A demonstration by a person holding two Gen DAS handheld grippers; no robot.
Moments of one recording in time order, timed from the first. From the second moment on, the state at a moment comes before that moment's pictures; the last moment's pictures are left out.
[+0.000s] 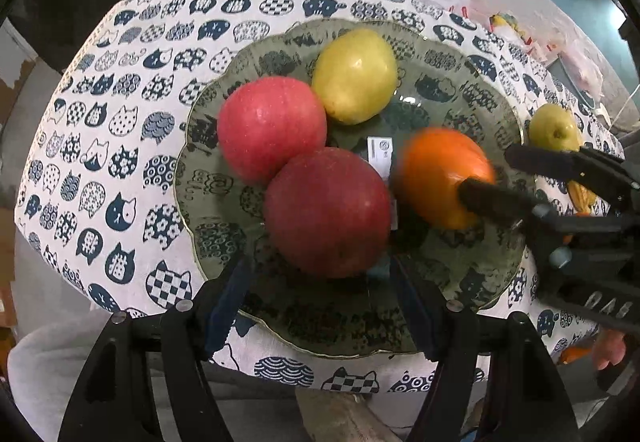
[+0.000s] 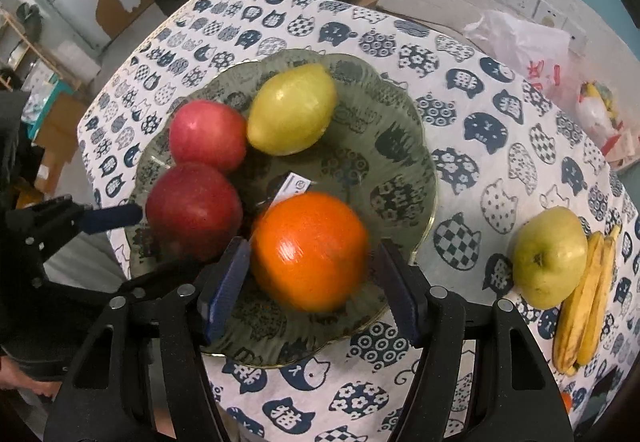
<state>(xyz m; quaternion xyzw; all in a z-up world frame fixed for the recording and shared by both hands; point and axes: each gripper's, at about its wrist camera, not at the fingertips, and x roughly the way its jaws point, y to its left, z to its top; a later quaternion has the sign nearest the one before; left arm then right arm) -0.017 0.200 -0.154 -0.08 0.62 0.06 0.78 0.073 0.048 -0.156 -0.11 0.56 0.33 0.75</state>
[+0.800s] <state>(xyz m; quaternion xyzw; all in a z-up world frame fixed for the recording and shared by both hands) -0.020 0.192 -0.135 -0.04 0.60 0.08 0.80 0.072 0.039 -0.139 -0.11 0.54 0.33 0.77</state>
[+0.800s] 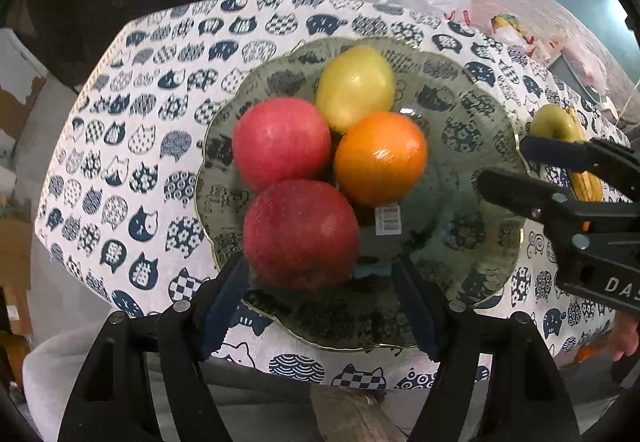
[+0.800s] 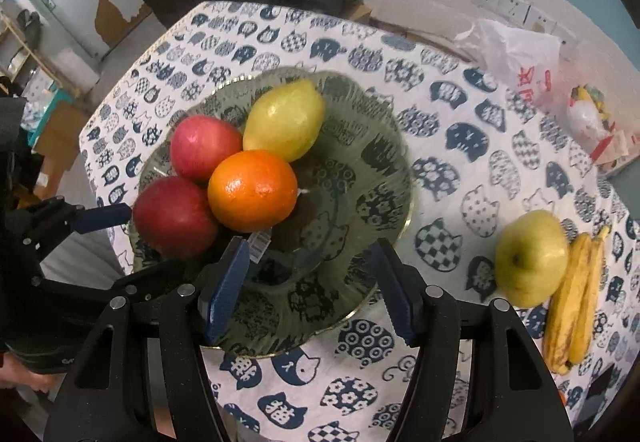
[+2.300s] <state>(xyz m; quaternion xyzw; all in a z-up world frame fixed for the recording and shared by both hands) 0.014 -0.013 -0.132 0.10 0.60 -0.07 0.79 0.056 -0.247 -0.151 -0.03 0.58 0.12 0.81</state>
